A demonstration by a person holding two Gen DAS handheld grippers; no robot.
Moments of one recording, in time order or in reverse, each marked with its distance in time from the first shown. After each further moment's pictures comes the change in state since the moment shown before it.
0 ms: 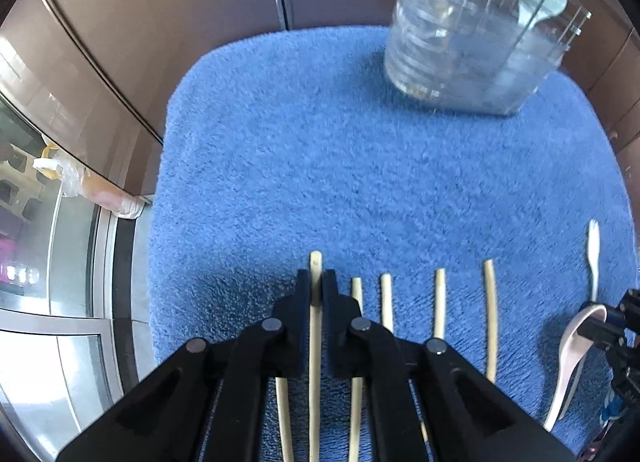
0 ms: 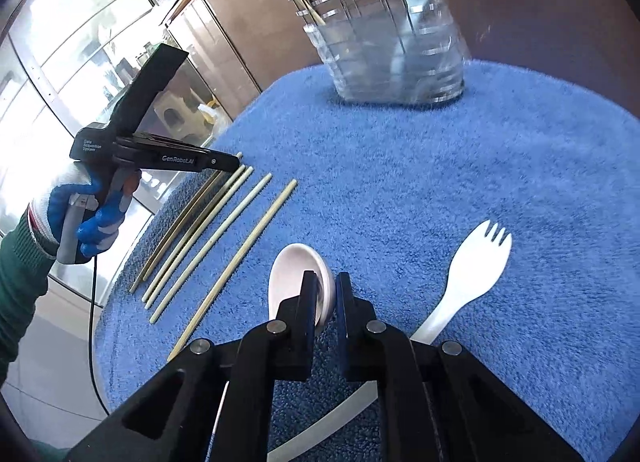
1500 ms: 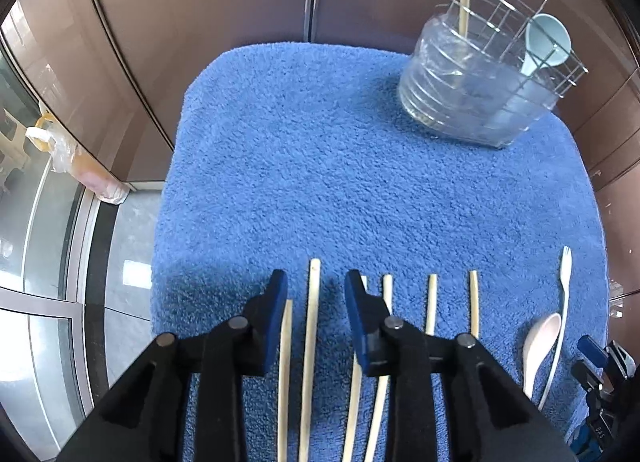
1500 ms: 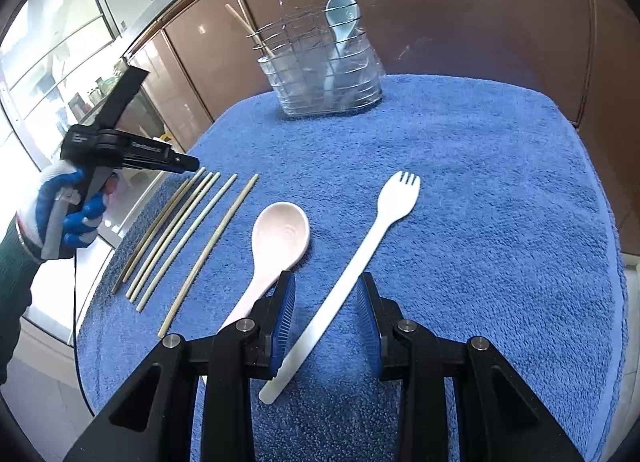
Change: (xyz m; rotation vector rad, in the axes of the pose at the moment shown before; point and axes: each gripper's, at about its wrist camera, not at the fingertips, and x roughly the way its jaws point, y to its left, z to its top) left arm -0.002 0.038 -0.008 -0.094 -0.014 -0.108; right arm -0.053 0.002 -0.051 0.117 -0.114 -0.191
